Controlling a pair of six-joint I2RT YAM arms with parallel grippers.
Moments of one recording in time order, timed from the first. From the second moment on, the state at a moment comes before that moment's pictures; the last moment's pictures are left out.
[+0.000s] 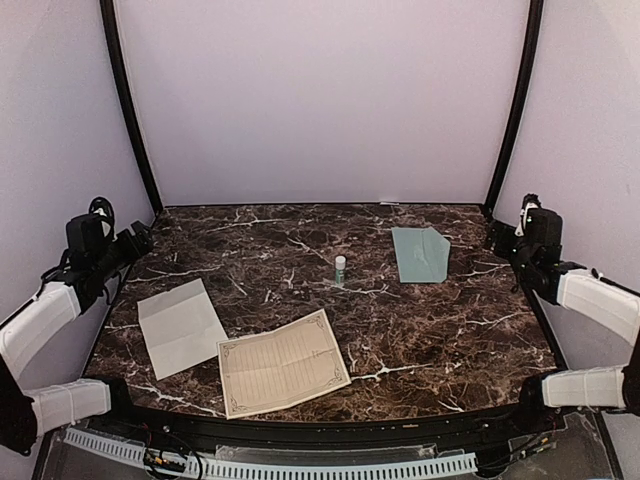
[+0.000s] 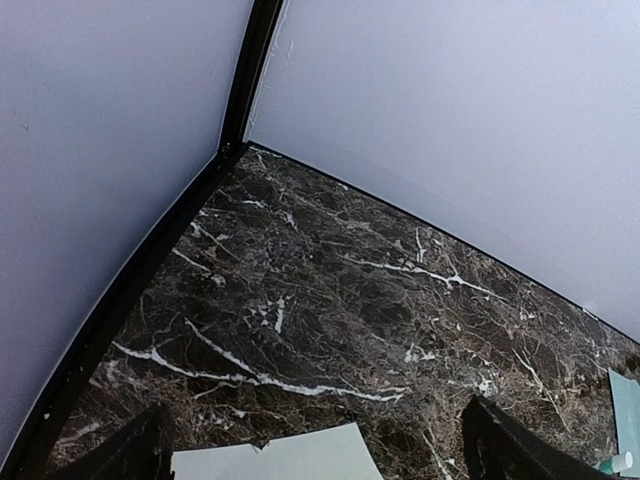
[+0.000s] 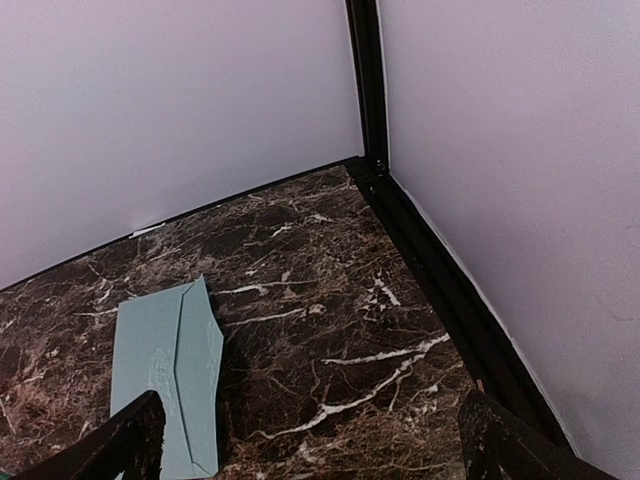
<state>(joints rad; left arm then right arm) 0.06 0.94 0.59 -0.01 -0.05 -0.41 0.08 1.10 0.60 0.14 0.27 0.27</state>
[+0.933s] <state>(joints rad) -0.09 0.76 0.64 -0.50 0.24 -0.57 0.34 1.03 0.73 -0.09 -0.34 0.35</state>
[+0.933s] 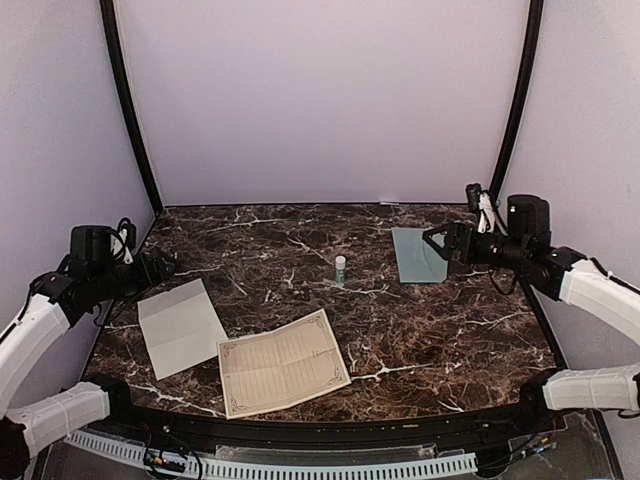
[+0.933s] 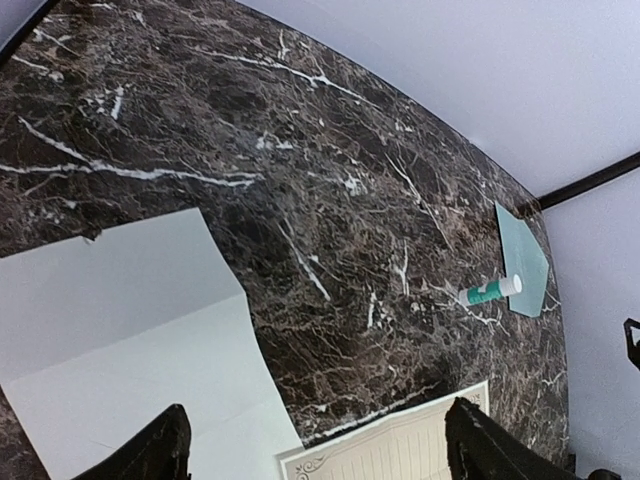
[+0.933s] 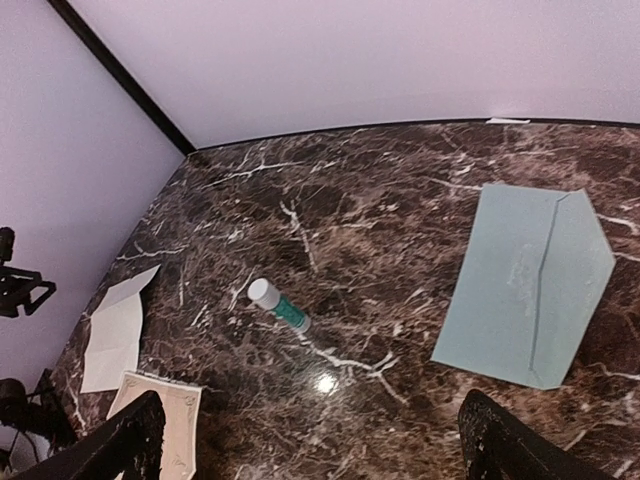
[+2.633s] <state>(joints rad) -0.47 0.55 0.24 -0.32 0.23 -0.86 1.10 1.46 0.65 0.08 -0.17 0.67</state>
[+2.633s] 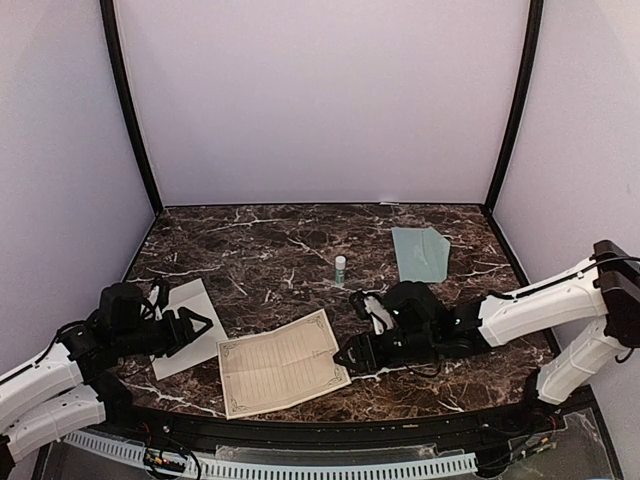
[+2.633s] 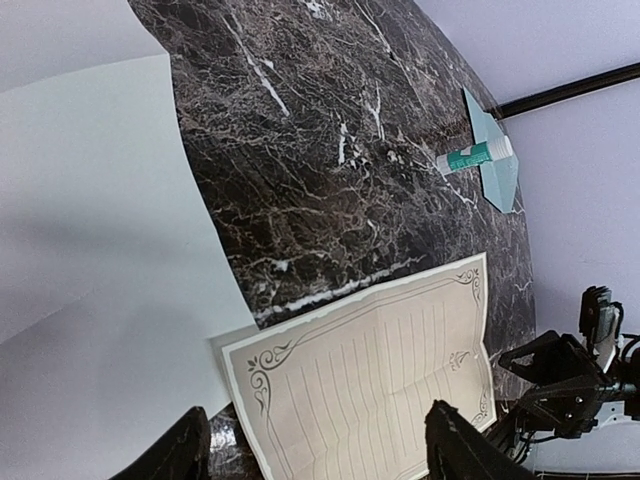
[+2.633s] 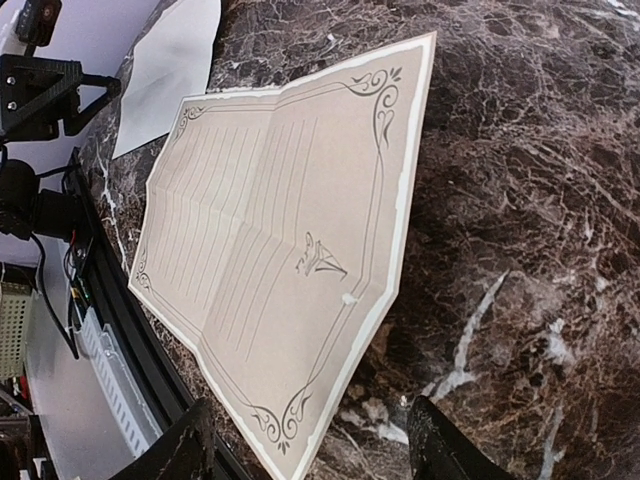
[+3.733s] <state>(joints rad) -0.48 0.55 0.22 -0.26 0.23 -0.90 1.10 1.67 0.74 0.18 -0.19 0.83</state>
